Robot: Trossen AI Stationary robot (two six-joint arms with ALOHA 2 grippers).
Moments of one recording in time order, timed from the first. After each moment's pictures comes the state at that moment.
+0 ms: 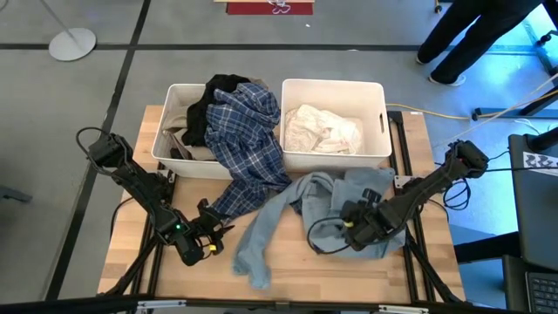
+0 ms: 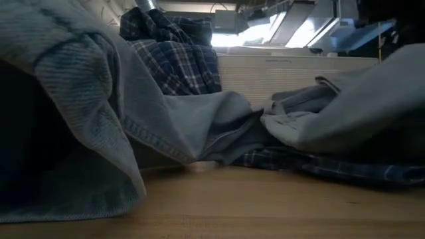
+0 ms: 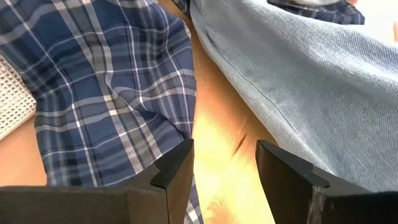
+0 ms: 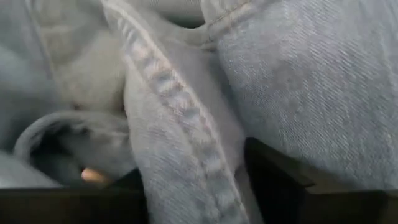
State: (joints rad) left arm -0.86 1.47 0.58 -0.22 -0.93 -1.13; right arm 0.61 1.47 1.08 -1.14 0.26 1.02
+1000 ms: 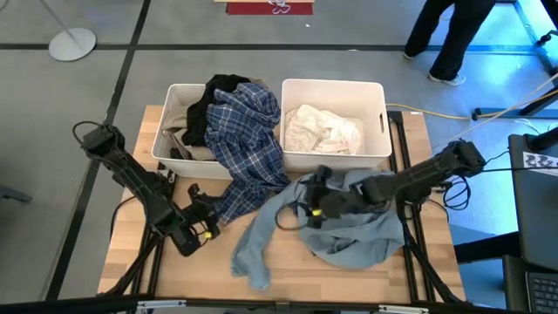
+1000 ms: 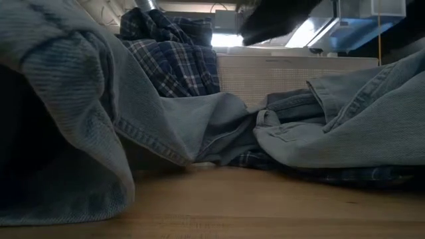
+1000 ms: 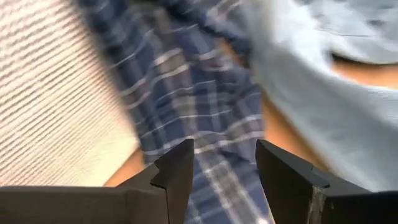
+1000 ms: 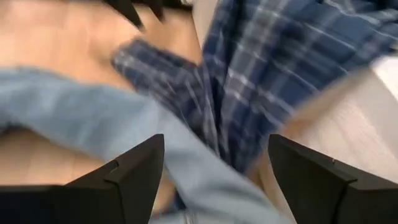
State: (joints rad) left arm -0.81 1.31 0.63 -0.60 -1.05 -1.18; right arm 0.33 1.50 1.10 -0.27 0.54 0.14
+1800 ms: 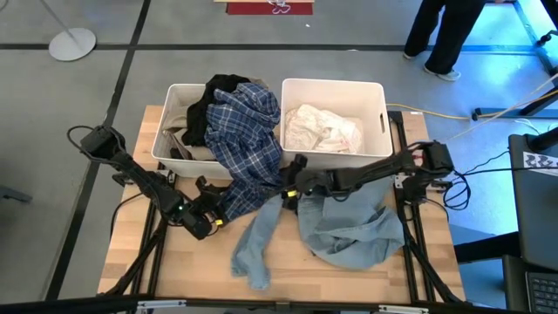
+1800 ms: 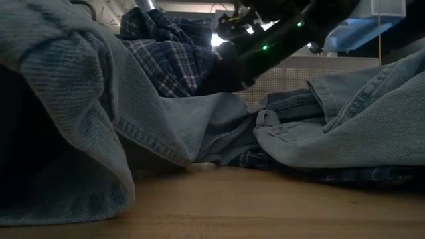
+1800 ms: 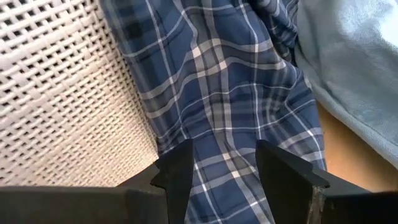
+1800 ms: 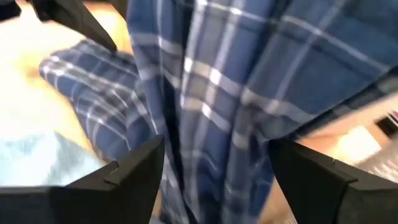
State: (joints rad) left arm -0.64 1.31 0.43 -0.17 -1.05 -0.88; right arm 0.08 1.77 1.01 0.24 0.38 0.01
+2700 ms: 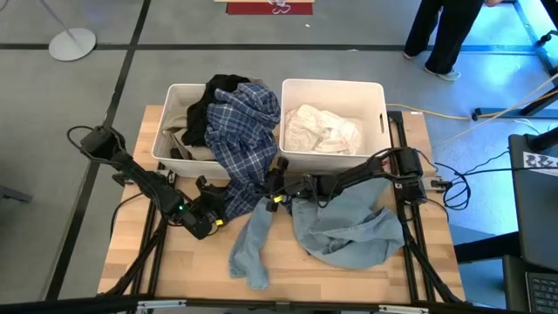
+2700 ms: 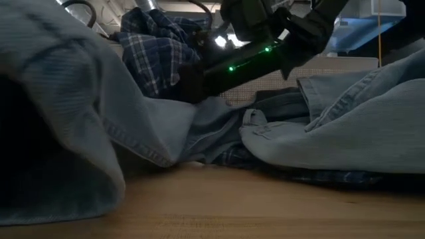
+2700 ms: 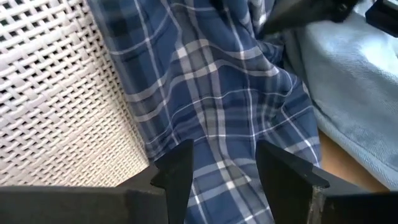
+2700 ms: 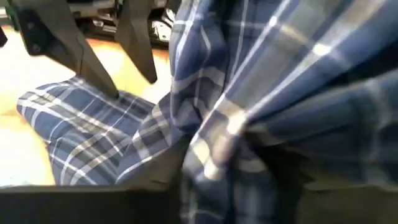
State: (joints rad) left arm -0.64 1.31 0.43 -0.16 -1.05 -0.88; right arm 0.08 2.03 1.12 0.62 0.37 -0.17
